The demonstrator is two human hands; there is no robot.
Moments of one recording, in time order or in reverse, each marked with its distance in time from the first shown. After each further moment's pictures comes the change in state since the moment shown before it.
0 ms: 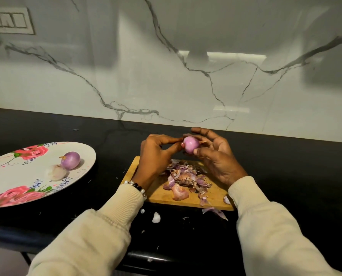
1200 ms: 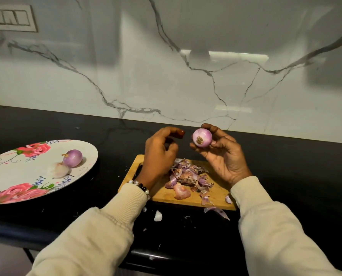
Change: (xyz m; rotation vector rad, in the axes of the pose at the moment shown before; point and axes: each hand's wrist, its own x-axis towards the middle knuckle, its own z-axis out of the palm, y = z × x) left_hand -0.003 0.004 0.002 0.065 0.029 0.143; right_hand 0.000 -0.009 0.006 0.434 0.107 0.003
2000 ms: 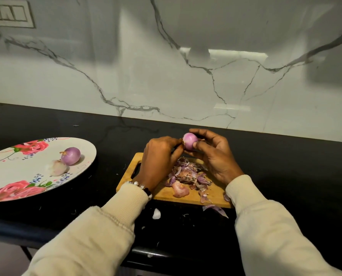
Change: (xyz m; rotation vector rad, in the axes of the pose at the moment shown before) left_hand -0.006 -0.007 0.000 0.392 -0.024 0.342; right_hand 0.000 0.014 -0.001 -0.474 0.065 -0.022
